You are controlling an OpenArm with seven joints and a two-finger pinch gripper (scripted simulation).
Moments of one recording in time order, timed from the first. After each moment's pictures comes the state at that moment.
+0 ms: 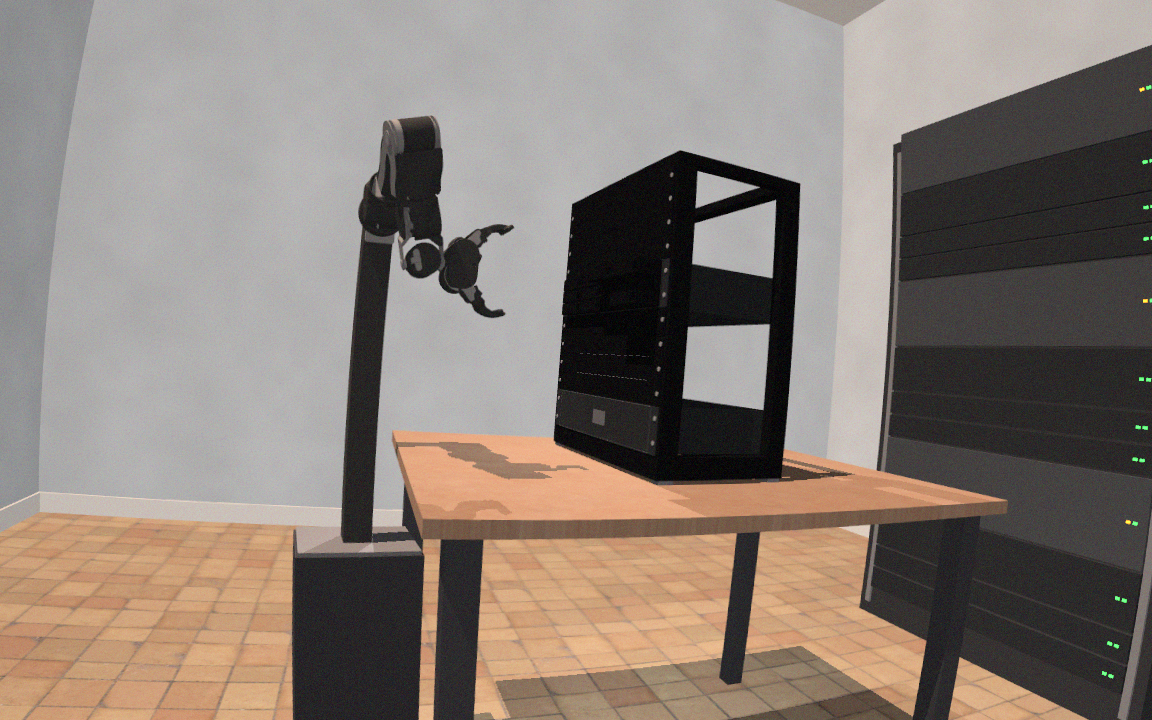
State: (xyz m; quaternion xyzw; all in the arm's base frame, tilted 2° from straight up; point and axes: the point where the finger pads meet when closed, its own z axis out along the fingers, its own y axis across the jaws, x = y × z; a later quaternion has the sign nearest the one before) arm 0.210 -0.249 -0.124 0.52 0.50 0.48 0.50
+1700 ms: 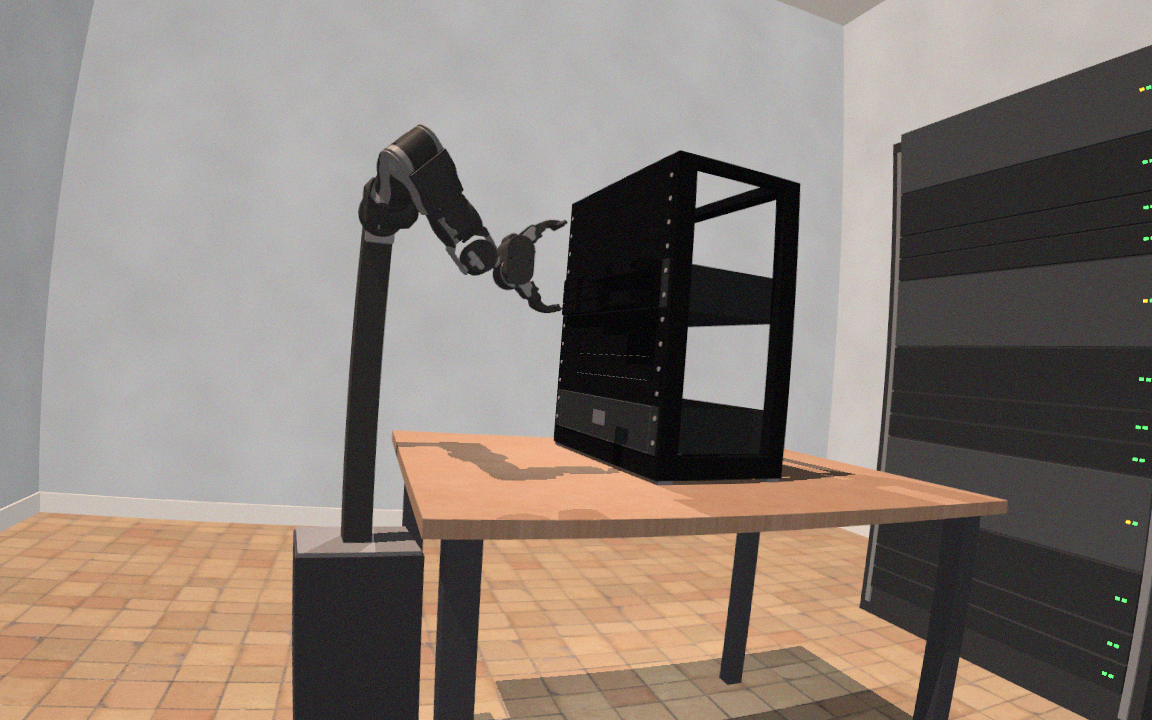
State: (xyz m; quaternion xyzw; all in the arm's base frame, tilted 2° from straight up) arm 0.300 -0.284 -0.109 0.51 0.49 0.48 0.52
